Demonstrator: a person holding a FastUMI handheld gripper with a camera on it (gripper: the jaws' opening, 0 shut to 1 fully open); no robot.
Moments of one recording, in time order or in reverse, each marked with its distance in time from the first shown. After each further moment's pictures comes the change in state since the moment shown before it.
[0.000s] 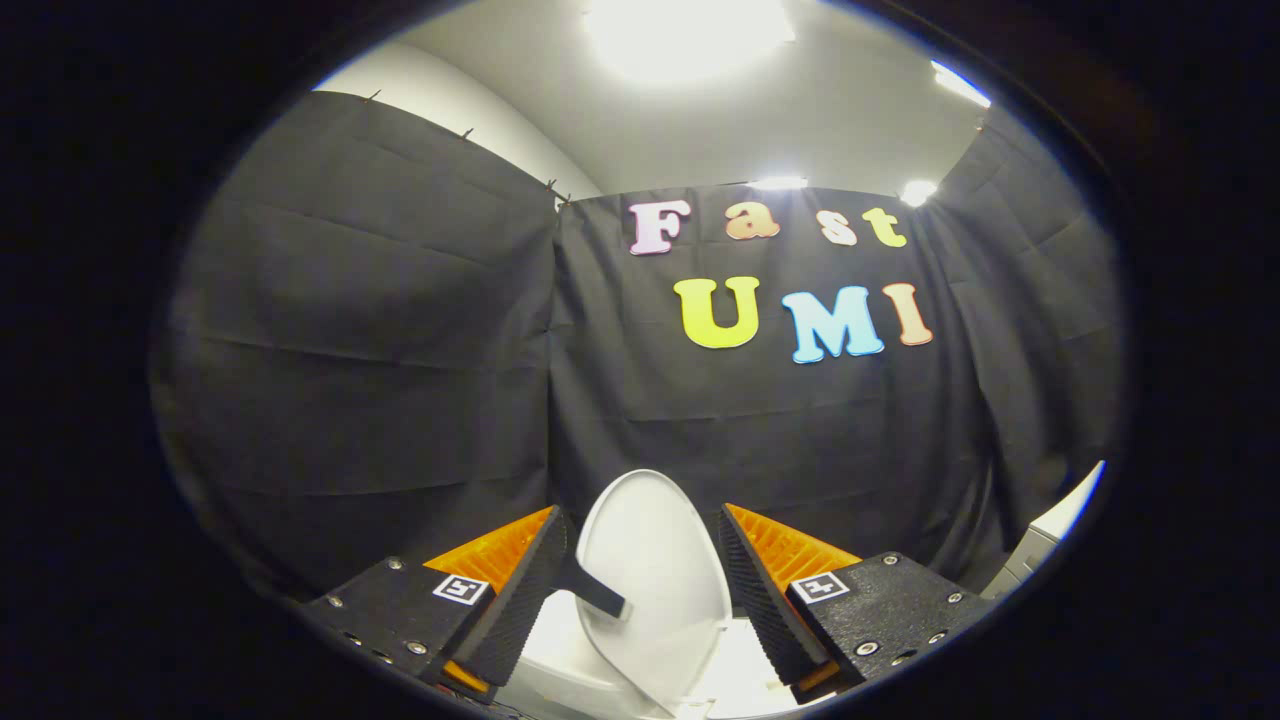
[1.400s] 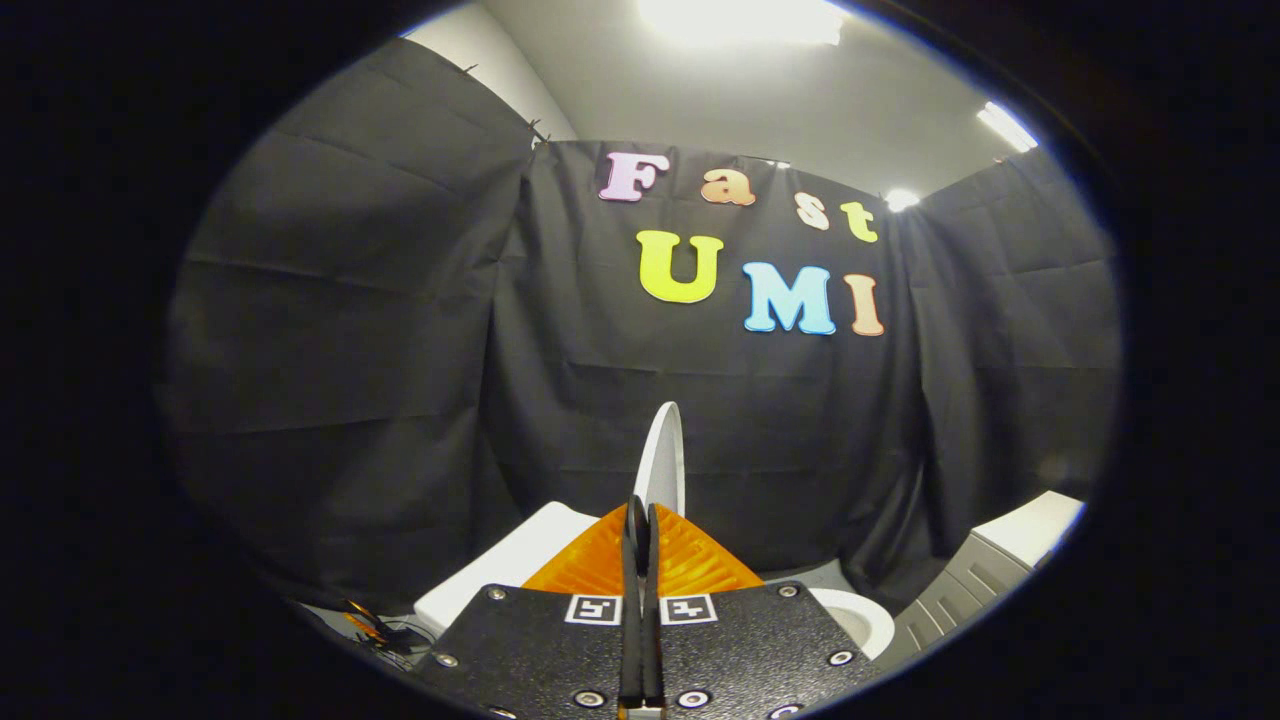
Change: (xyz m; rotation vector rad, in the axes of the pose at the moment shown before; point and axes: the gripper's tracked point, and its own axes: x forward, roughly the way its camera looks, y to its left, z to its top) arm 0.047 0.037 -0.060 -0.130 0.146 -0.112
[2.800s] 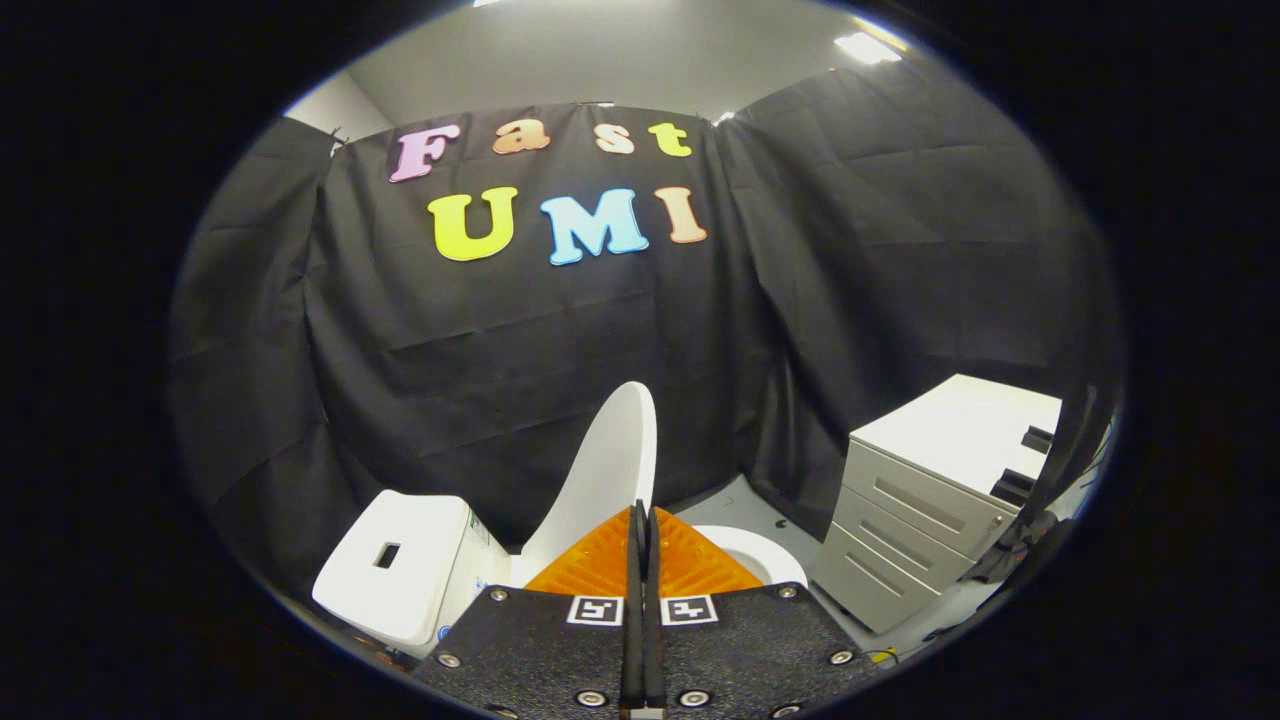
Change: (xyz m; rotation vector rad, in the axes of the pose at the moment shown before) arm -0.045 -0.237 -0.060 0.239 0.189 -0.419
